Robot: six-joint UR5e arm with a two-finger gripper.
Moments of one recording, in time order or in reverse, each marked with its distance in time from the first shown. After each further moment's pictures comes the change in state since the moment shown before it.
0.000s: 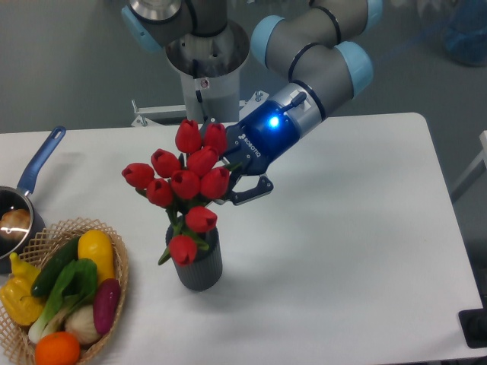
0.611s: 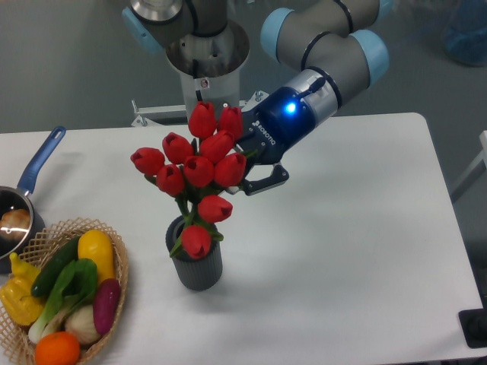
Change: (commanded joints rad) arm 0.025 0.000 0.018 0.000 -0.032 -0.015
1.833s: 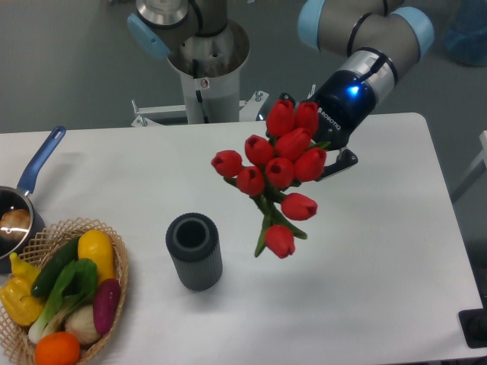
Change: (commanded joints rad) arm 0.144 -0.028 0.031 0.017 0.020 -0.003
